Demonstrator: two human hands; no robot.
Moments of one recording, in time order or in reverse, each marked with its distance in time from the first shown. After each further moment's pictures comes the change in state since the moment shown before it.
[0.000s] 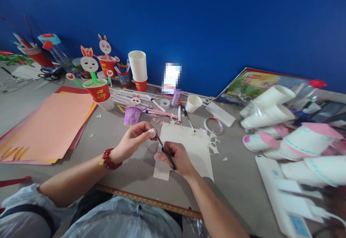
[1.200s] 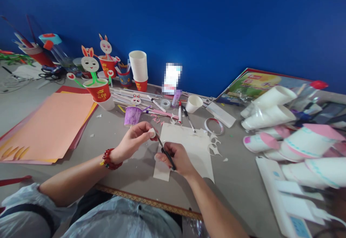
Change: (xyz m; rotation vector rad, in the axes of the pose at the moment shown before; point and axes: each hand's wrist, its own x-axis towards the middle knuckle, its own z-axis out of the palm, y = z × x) left_hand 0.000 0.000 0.001 0.003 0.019 -0.021; right_hand 0.001 0.000 0.001 0.051 -0.030 0.048
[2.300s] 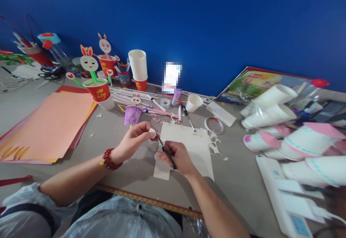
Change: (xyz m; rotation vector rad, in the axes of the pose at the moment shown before) left_hand 0.000 -0.001 0.002 -0.031 -0.002 -0.023; right_hand 0.000 0.004 -0.004 -0.113 0.021 -0.060
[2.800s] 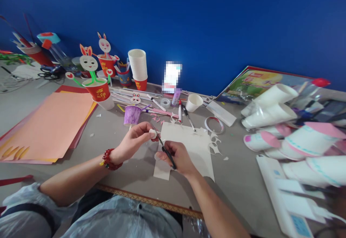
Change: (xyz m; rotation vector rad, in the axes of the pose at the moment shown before) left_hand 0.000 -0.002 0.001 0.003 -0.016 0.000; right_hand 0.000 -0.002 0.001 0.018 -0.015 0.016
